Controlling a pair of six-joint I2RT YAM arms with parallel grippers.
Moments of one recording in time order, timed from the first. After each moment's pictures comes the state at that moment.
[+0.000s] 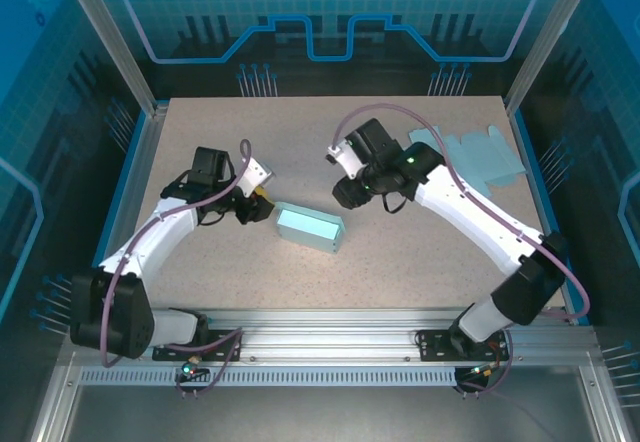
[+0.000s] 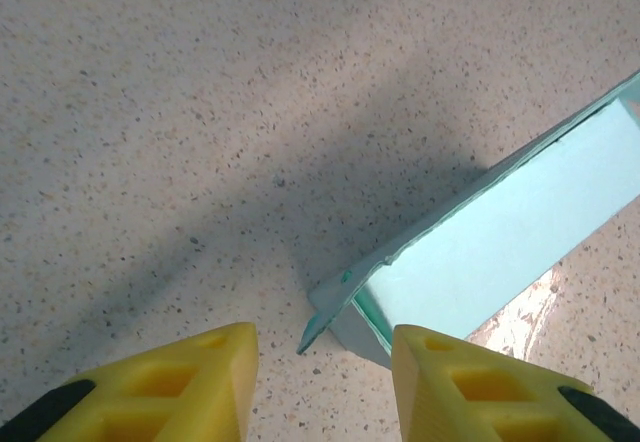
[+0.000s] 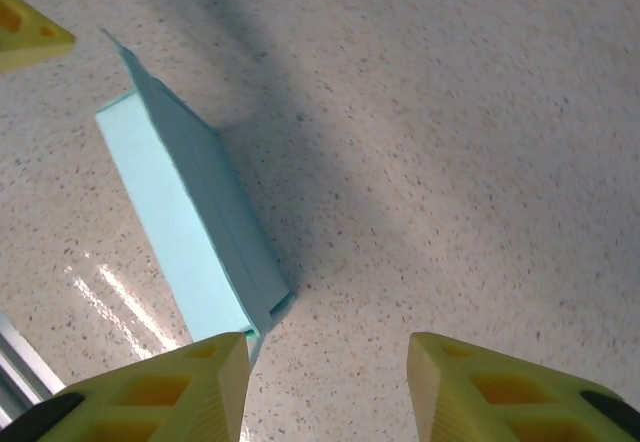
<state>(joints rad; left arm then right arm) -0.15 1.32 0.93 -0.56 0.55 0.47 0.70 1.52 1.50 -0.97 -0.01 -0.03</state>
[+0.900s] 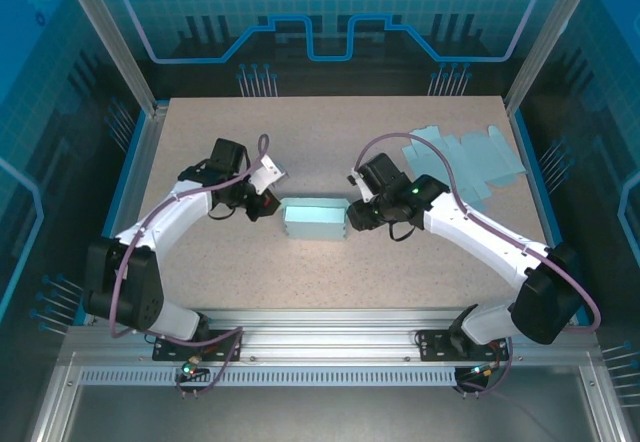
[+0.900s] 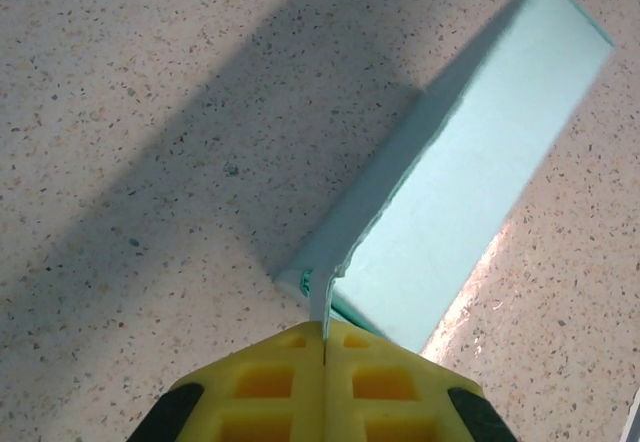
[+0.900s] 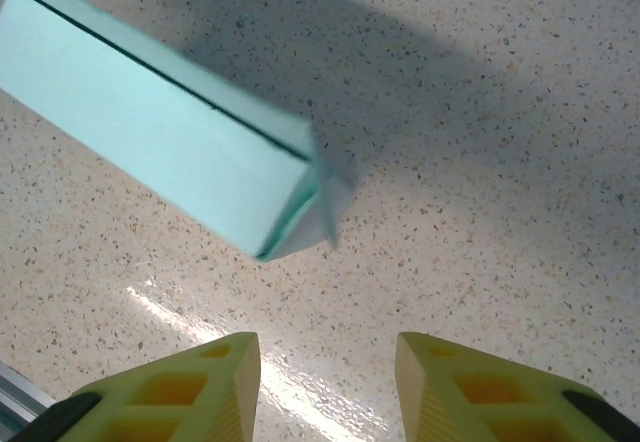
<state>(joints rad) -0.22 1.46 1.04 -0.66 0.54 0.47 0.69 1.41 1.17 -0.81 0.01 0.25</state>
